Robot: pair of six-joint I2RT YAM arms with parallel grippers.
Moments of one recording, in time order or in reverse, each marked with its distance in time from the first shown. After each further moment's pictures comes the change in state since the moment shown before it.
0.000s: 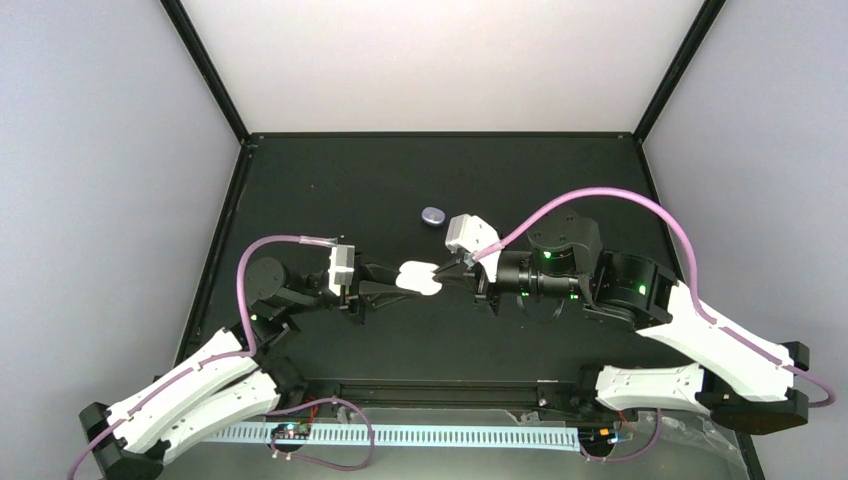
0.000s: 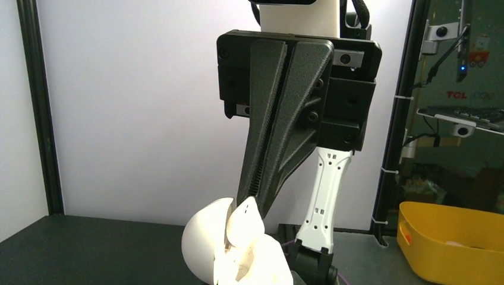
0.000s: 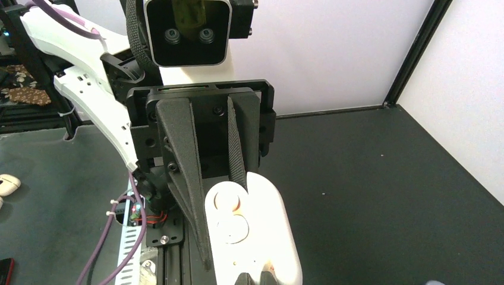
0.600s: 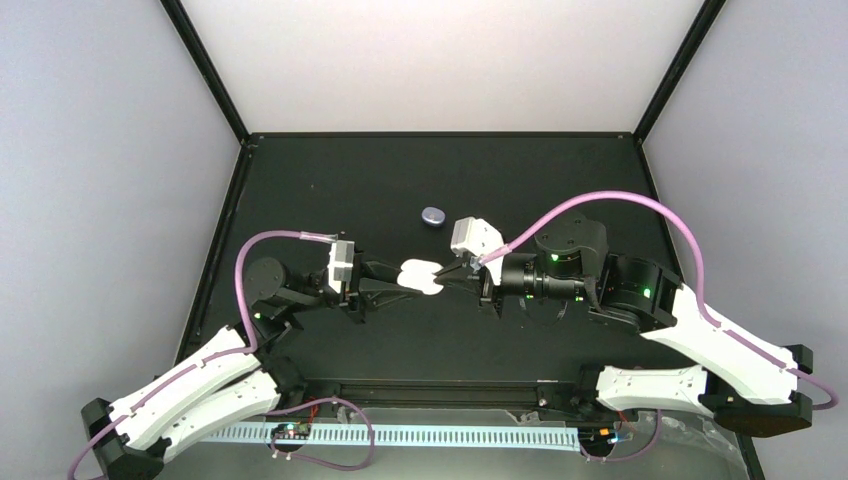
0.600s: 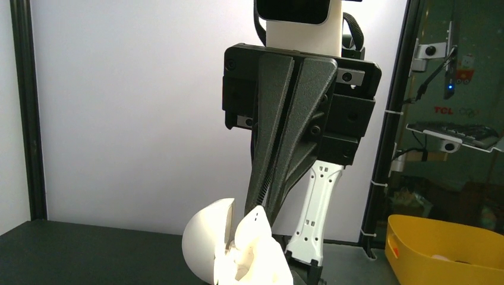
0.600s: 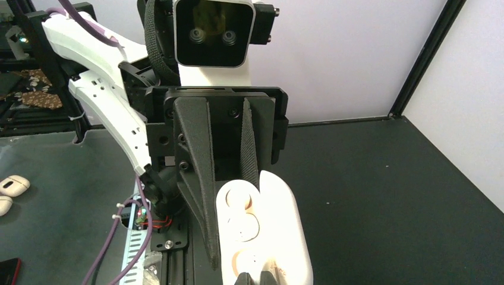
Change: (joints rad) left arm 0.000 0.021 0.000 0.067 0.002 -0.069; right arm 0.000 -0.030 -0.029 0.035 -0.026 -0.008
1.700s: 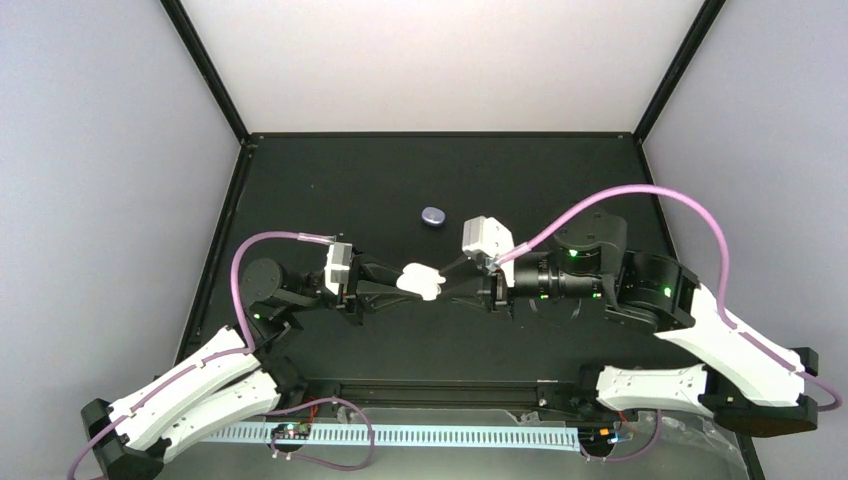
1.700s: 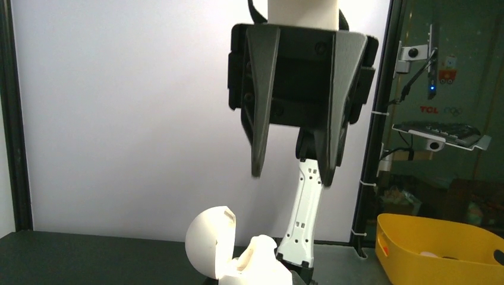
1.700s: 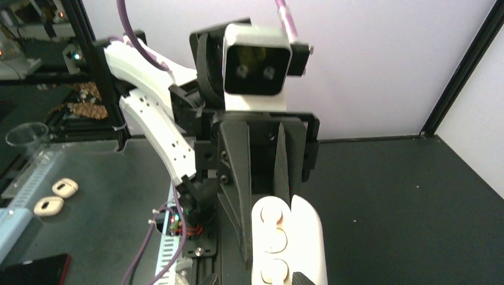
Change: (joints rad) left arm -0.002 0.002 0.000 0.029 0.040 -0.014; right arm -0.001 0.009 0.080 -0.060 -0.111 0.009
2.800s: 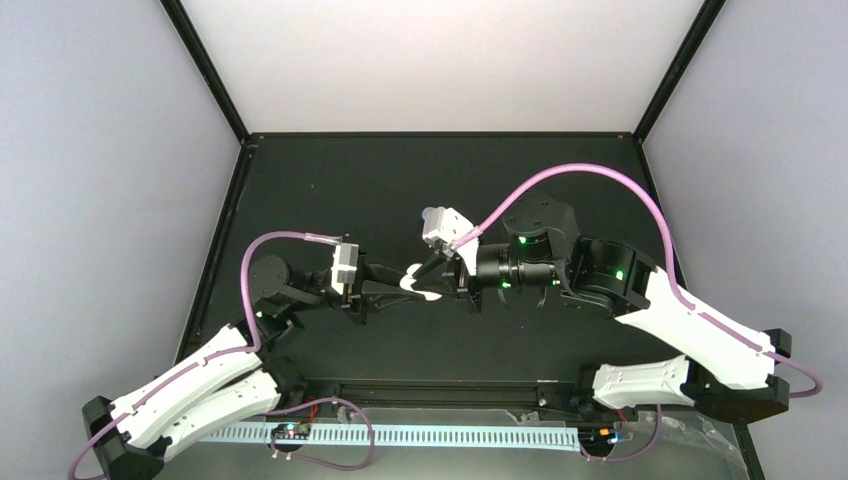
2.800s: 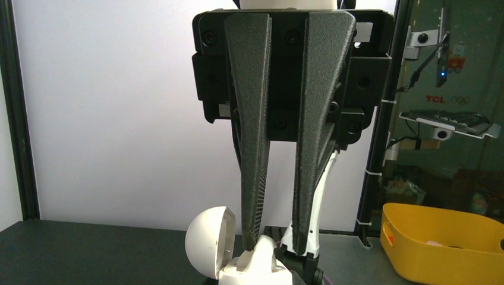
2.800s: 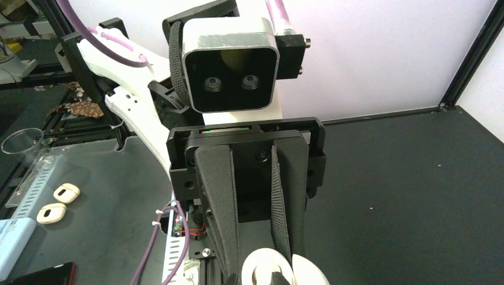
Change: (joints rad) left arm 0.000 0.015 0.000 -0.035 0.000 0.040; right arm 0.000 0.127 0.048 0.027 -0.003 0.071
